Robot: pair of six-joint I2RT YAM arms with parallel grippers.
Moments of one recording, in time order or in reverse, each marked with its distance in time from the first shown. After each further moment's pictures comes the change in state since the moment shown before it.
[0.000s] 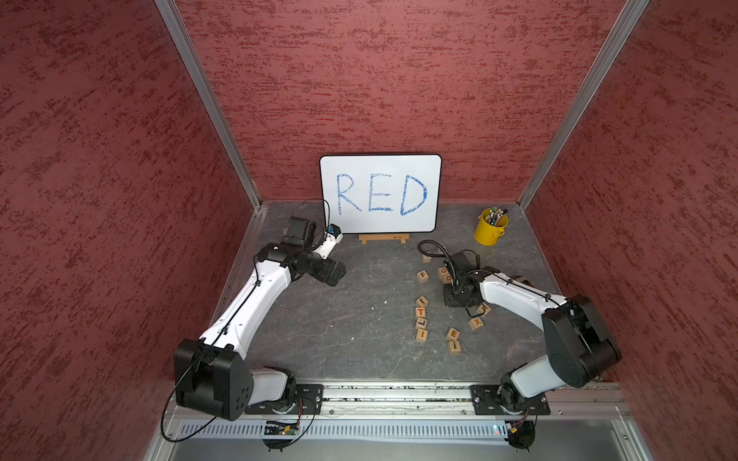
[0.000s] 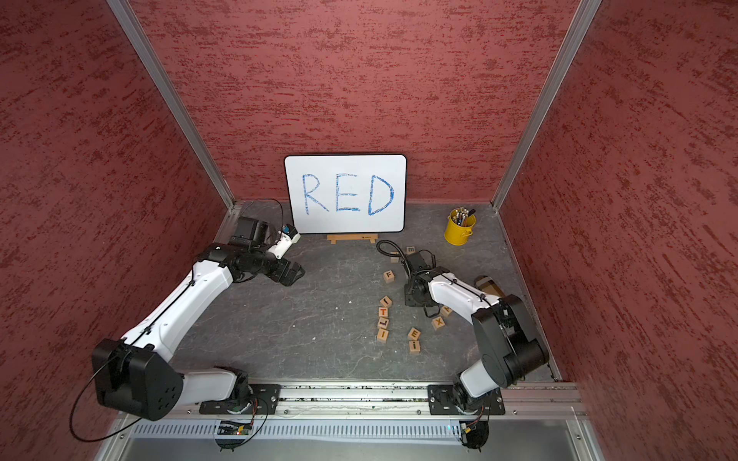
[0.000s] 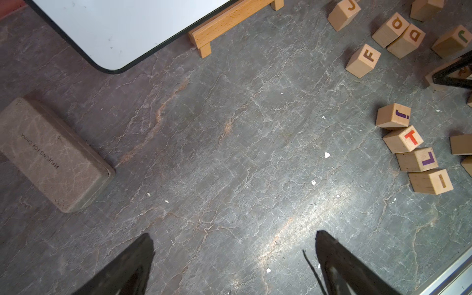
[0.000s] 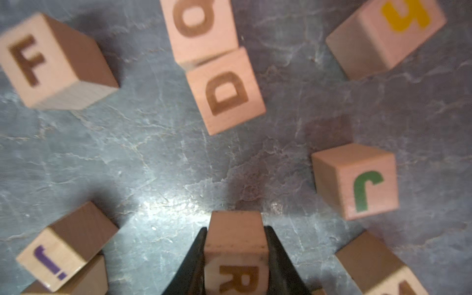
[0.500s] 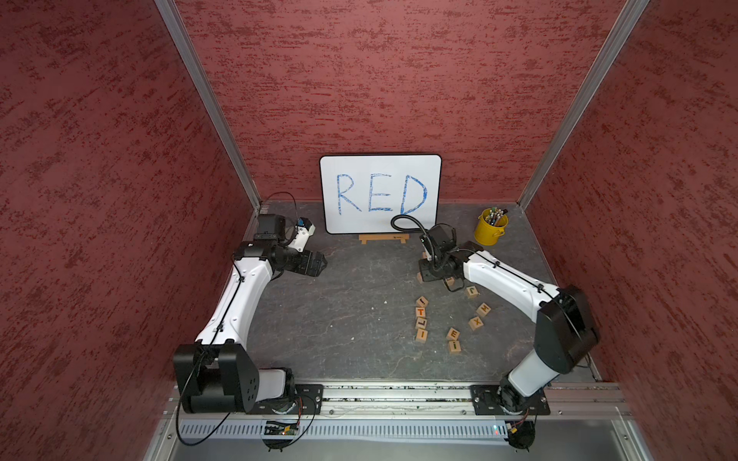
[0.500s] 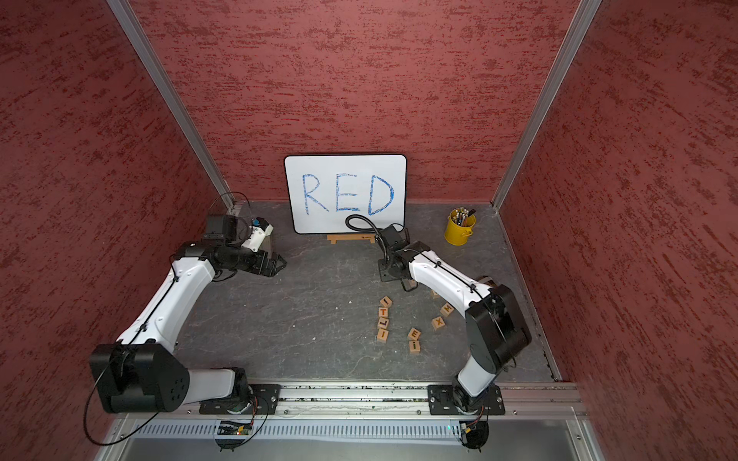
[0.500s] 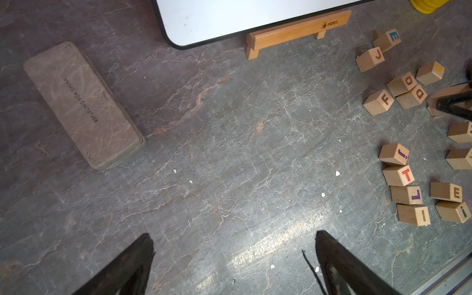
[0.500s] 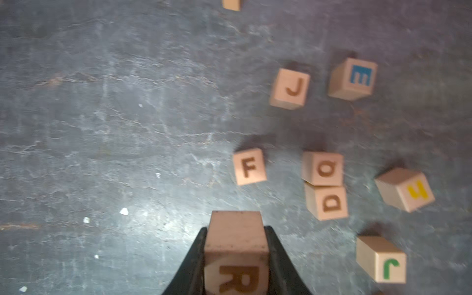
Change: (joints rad) left arm 0.251 0.008 0.025 -0.053 0.147 -0.021; right arm 0.195 0.208 0.468 -0.124 0.011 -0.099
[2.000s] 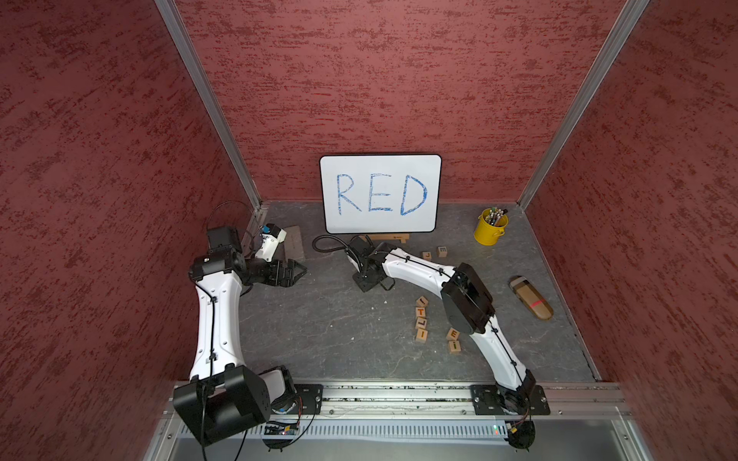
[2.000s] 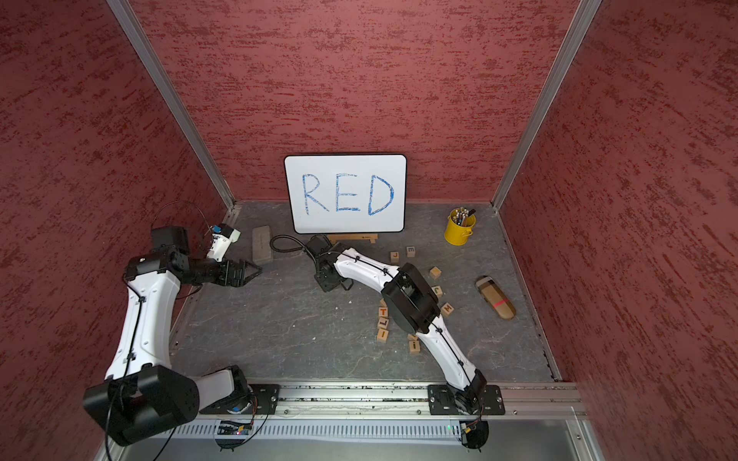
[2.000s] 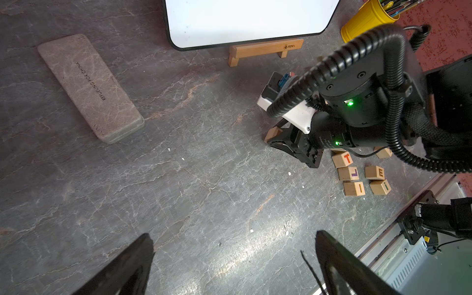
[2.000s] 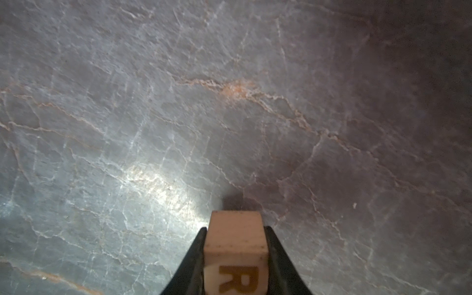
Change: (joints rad) left arm 0.298 -0.120 0.024 -0.247 0.303 0.224; right arm 0.236 0.592 0.592 -0.102 -0.056 -0.149
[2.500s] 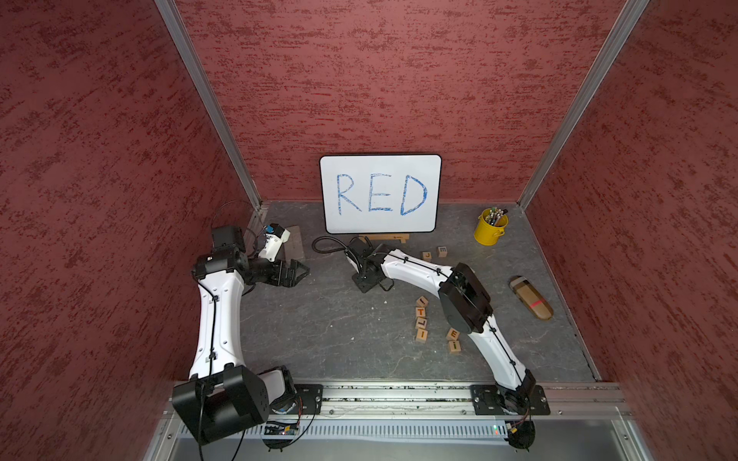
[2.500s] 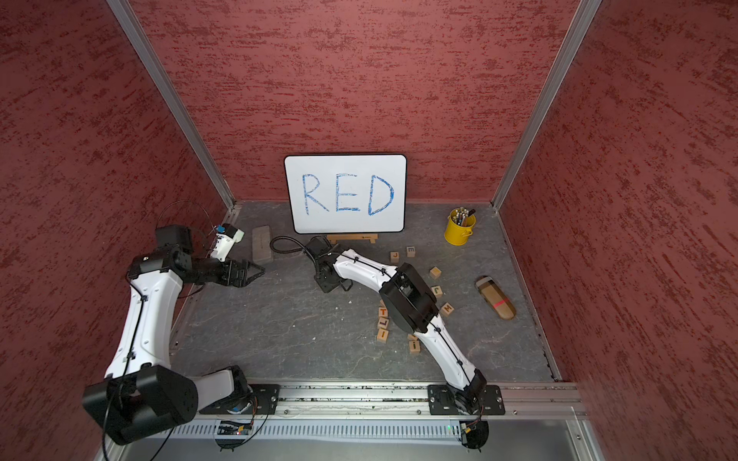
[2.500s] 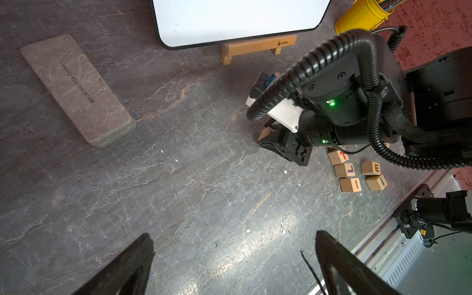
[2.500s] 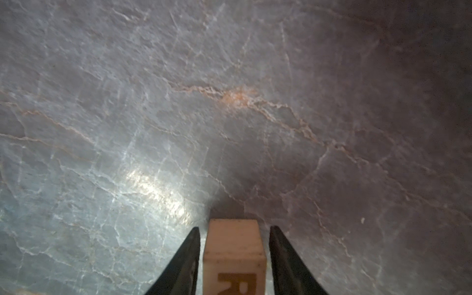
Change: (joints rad) left arm -0.033 0.001 0.000 0.000 0.000 -0.005; right arm 0.000 0.019 -0.001 0.039 0.008 -0.005
